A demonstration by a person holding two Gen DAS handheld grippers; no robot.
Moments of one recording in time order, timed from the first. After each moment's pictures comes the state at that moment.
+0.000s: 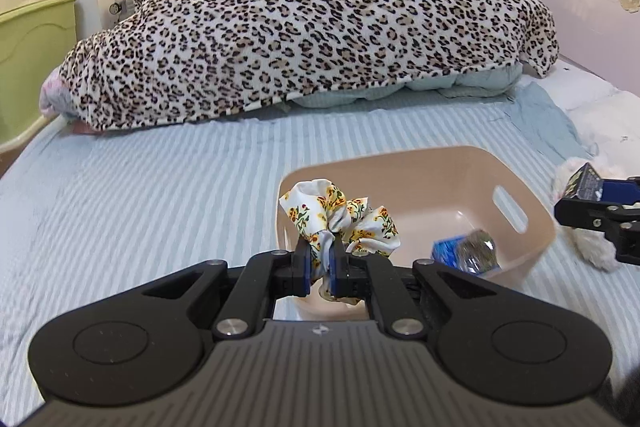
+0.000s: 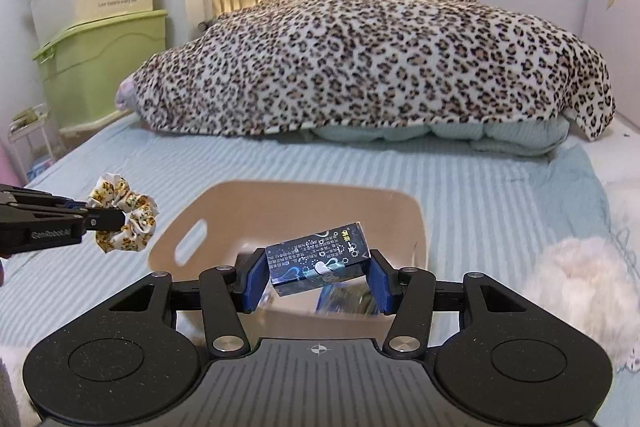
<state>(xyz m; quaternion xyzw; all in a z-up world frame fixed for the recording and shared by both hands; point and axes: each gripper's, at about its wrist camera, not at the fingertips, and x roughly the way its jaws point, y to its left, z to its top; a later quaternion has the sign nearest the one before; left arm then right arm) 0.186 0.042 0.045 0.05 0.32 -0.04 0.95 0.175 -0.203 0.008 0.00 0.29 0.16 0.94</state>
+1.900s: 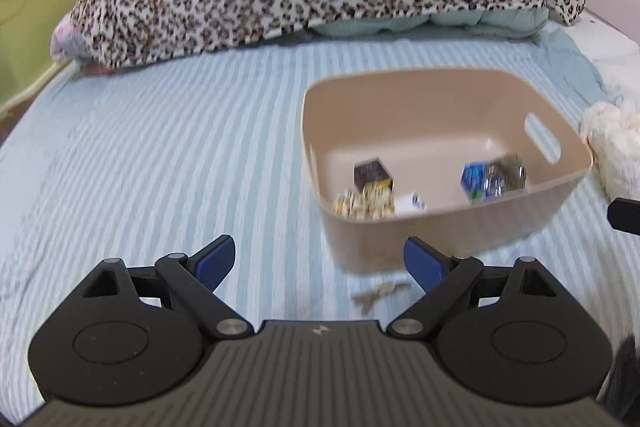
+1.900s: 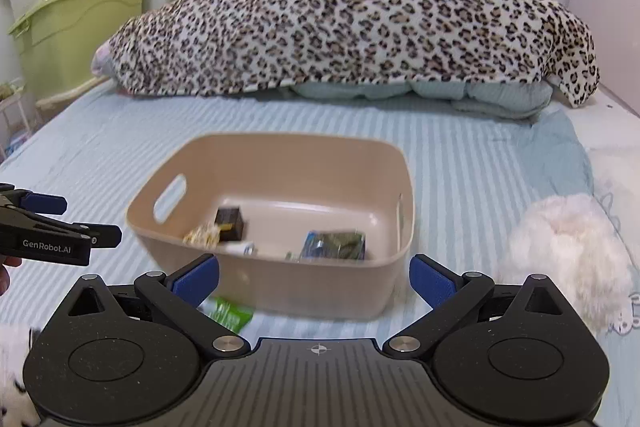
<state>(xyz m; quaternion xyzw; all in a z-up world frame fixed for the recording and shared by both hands) 0.169 0.060 -0.002 0.06 0.41 -0.01 0.91 0.148 -0.197 -0.026 -0.02 0.36 0.13 0.92</state>
